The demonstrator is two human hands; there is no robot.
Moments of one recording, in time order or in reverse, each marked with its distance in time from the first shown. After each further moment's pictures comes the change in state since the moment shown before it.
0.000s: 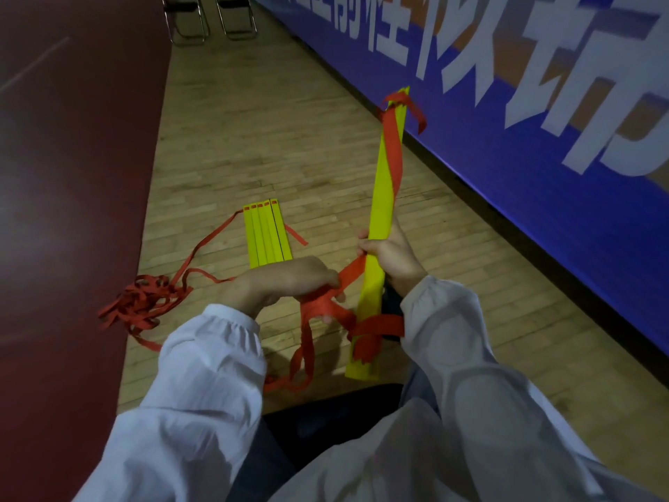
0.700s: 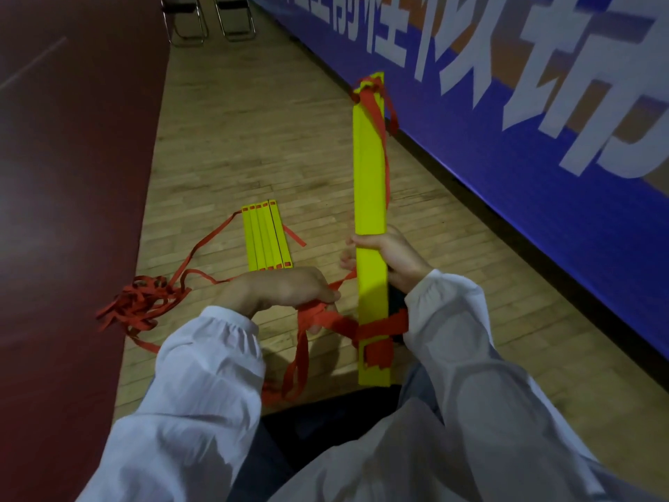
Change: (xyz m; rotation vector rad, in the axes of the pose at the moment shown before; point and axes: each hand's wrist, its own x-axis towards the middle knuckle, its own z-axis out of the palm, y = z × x) left_hand -0.009 -0.005 -0.004 0.218 -0.103 0.051; right_hand -0.013 -0.021 0.000 0.281 -0.267 0.174
